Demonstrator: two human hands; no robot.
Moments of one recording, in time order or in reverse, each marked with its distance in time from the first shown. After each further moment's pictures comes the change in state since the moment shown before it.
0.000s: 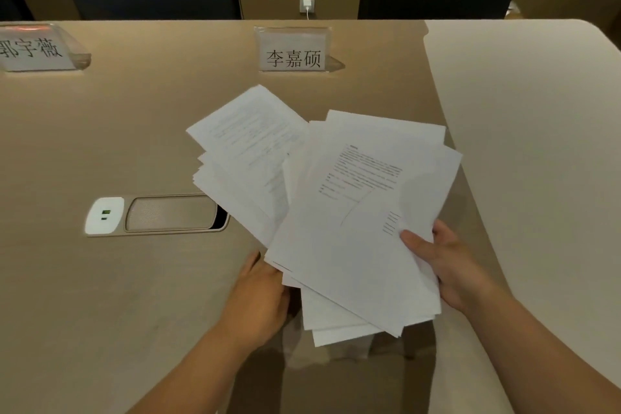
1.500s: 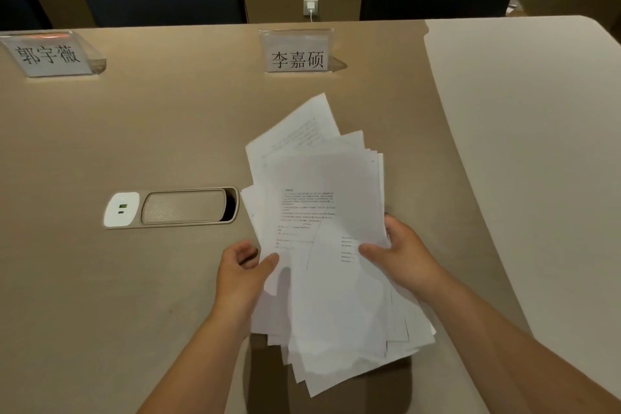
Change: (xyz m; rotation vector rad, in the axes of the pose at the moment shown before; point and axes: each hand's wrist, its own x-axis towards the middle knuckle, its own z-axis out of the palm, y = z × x) left_hand -0.006 0.001 -0.012 -1.099 0.393 -0.886; right_hand -0.013 0.013 0.054 -0.365 -0.108 -0.173
